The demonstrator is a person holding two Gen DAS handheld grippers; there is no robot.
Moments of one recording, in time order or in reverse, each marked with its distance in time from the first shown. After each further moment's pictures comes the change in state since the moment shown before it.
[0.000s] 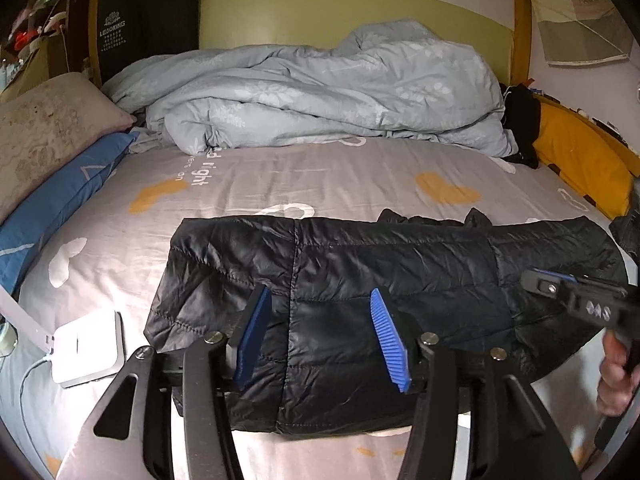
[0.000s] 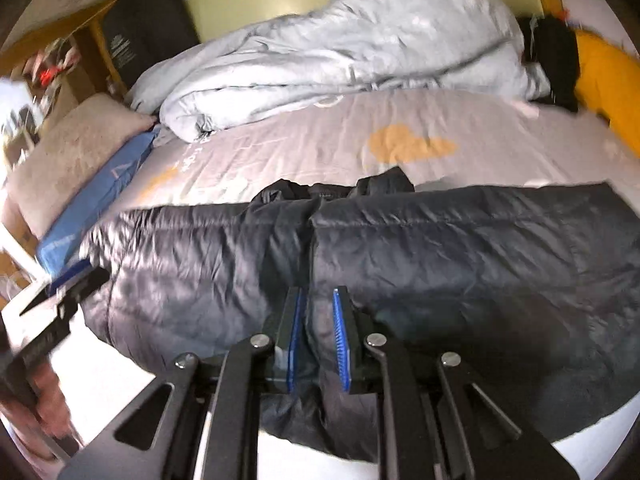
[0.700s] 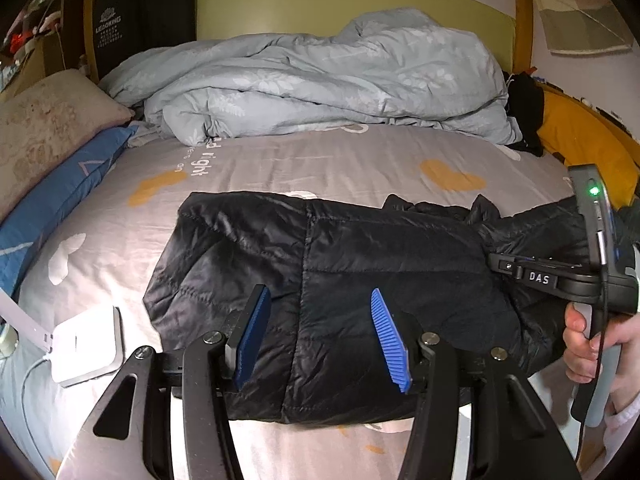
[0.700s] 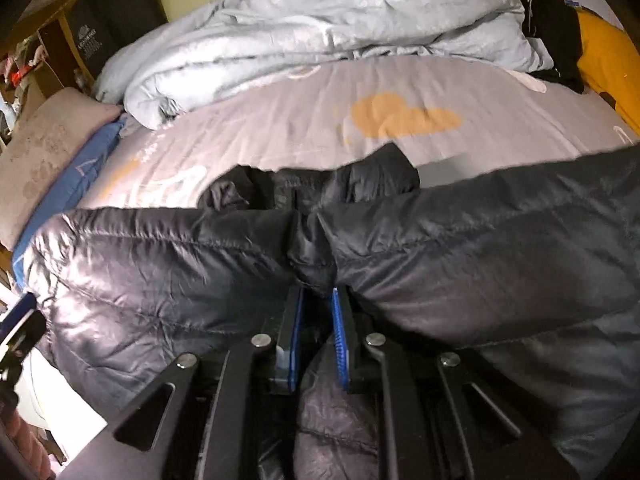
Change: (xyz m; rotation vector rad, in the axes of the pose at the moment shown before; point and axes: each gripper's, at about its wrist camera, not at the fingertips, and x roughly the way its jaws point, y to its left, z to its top) left arm 0.011 -0.001 -0.003 0.023 0.029 0.020; right arm 0.065 -0.006 0.011 0.015 0.069 -0.087
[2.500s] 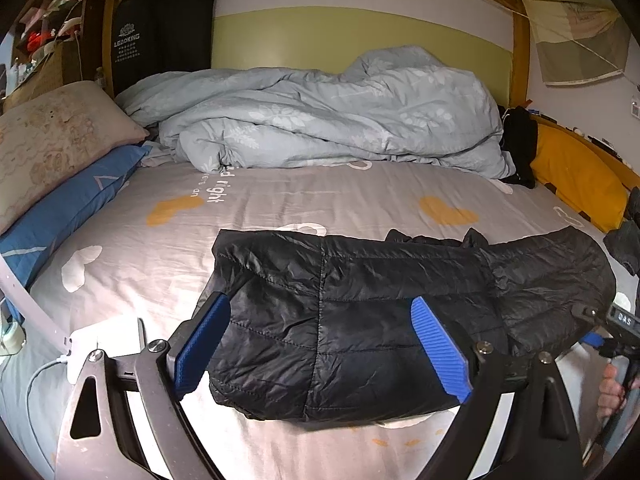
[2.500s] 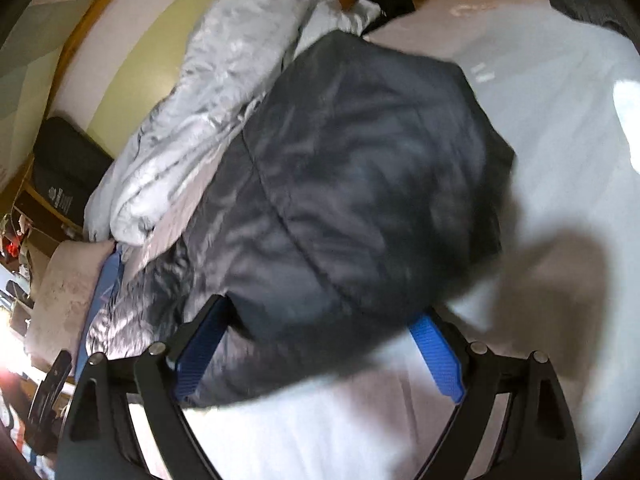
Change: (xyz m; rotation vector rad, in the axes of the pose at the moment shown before) left arm -0.044 0.019 0.000 -0.042 -0.111 -0.012; right arm -0.101 -0.146 -0.093 0.505 -0.183 0.098
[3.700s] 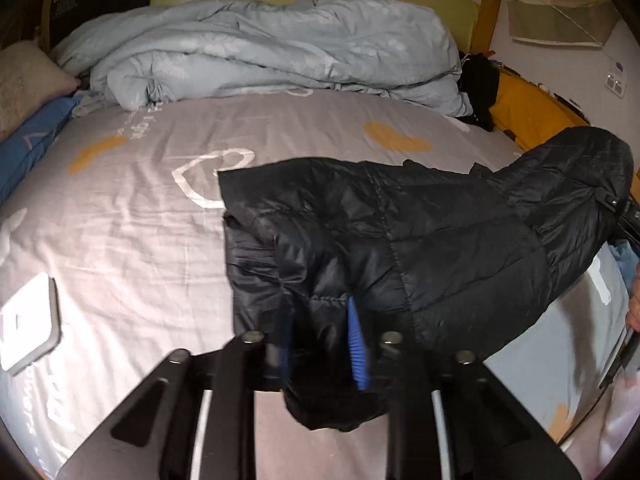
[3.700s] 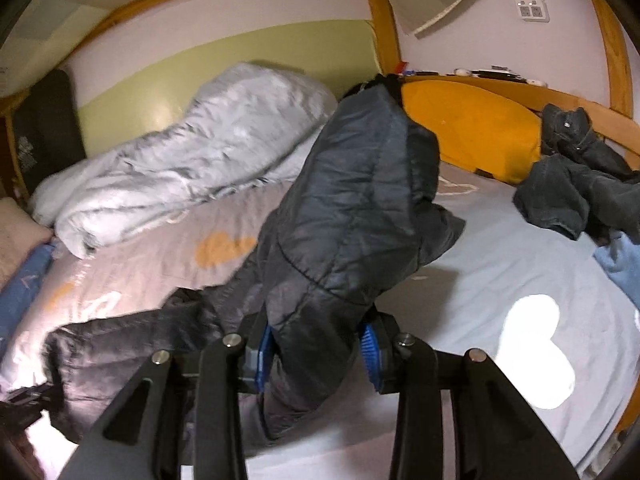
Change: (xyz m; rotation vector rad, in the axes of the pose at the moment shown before) left arm 0.053 -0.031 -0.034 0.023 0.228 -0.215; right arm -0.082 0.066 0.043 -0.343 -0.346 -0.303
